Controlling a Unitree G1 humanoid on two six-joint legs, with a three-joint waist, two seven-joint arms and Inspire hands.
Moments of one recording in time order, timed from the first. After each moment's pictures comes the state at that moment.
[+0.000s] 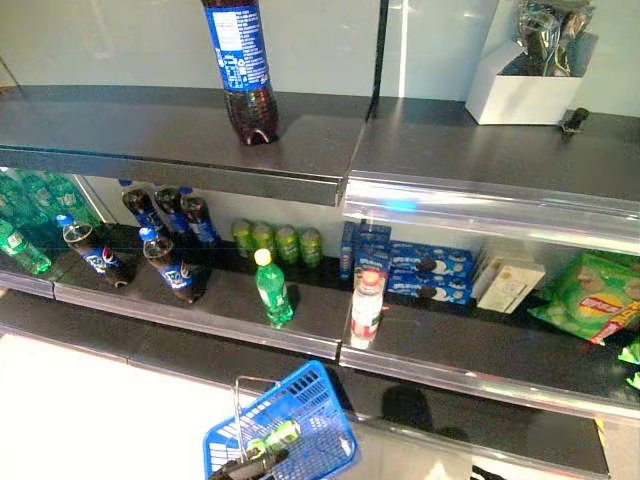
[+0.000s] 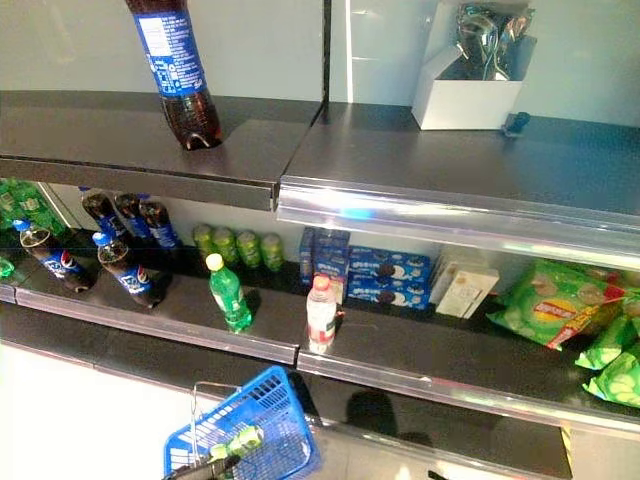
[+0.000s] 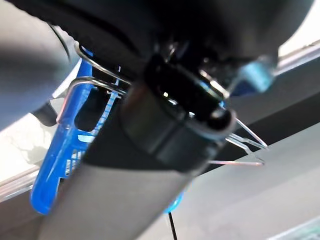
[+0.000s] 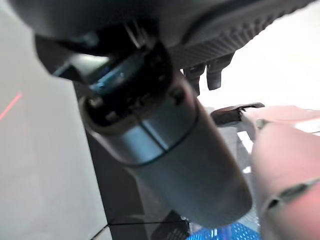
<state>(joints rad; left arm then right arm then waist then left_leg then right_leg) 0.02 0.26 -0.02 1.27 -0.68 0.06 -0.43 0.03 -0.32 -0.02 1.31 0.27 -0.03 0.11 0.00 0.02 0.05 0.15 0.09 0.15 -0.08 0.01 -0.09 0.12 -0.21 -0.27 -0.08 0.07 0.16</state>
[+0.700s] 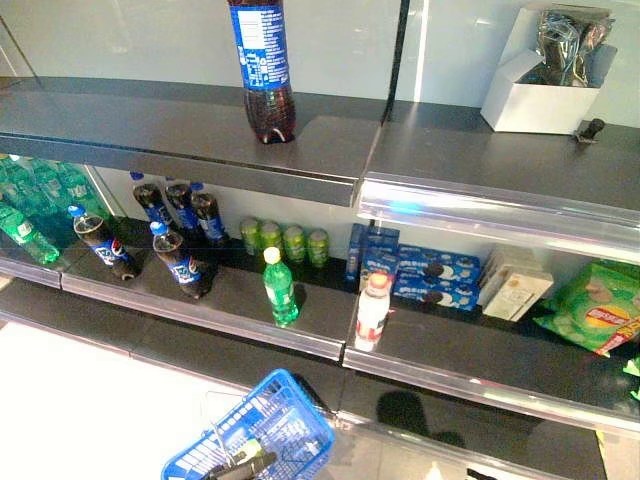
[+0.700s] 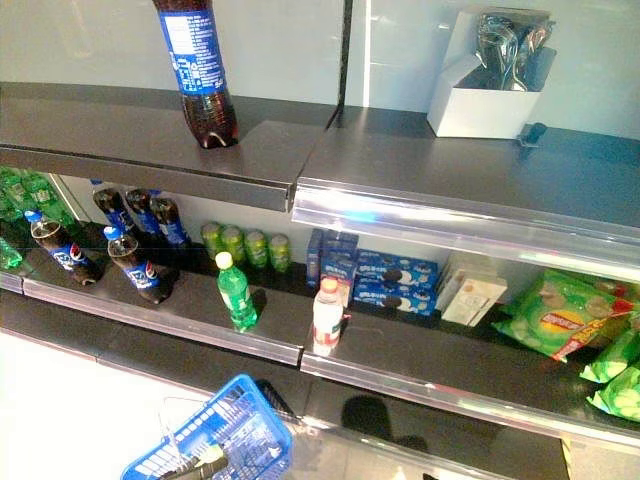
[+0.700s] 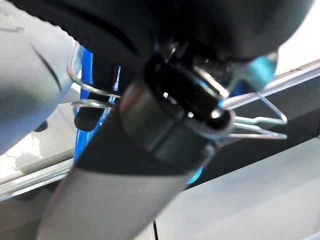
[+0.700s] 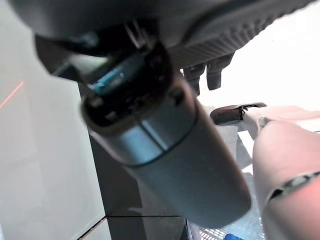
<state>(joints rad) 0.04 0.30 0.01 1.28 -0.68 0.06 -0.41 0.02 -0.32 -0.02 1.31 0.26 -0.02 0.11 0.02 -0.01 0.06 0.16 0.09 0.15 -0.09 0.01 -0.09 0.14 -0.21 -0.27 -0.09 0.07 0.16</state>
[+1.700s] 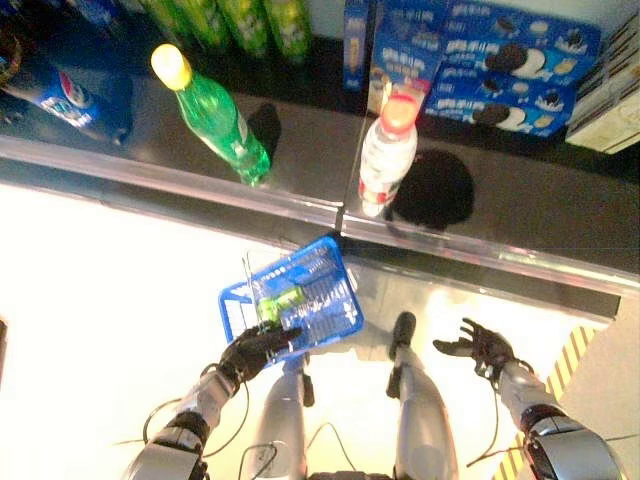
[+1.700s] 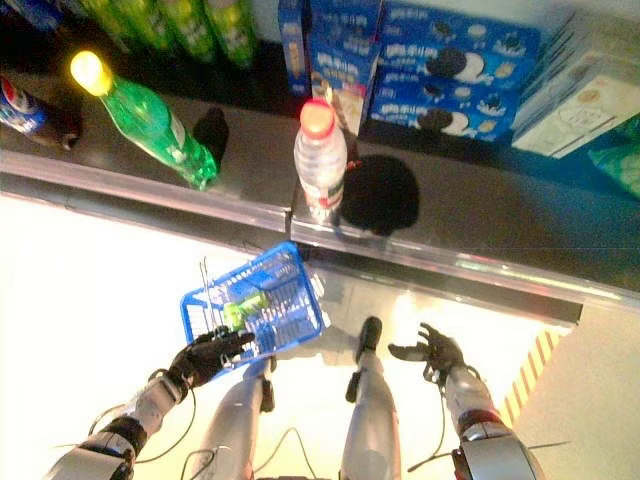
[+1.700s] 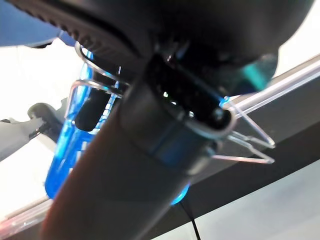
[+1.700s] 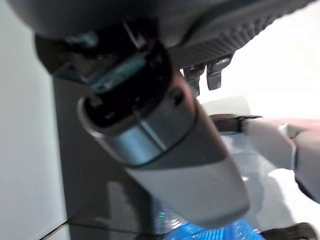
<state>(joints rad) -0.39 0.31 -0.16 1.12 -0.89 0.01 -0.39 -0.44 -0.44 0.12 1.22 0.43 -0.16 0.11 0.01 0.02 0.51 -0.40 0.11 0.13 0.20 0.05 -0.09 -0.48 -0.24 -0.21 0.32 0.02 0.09</state>
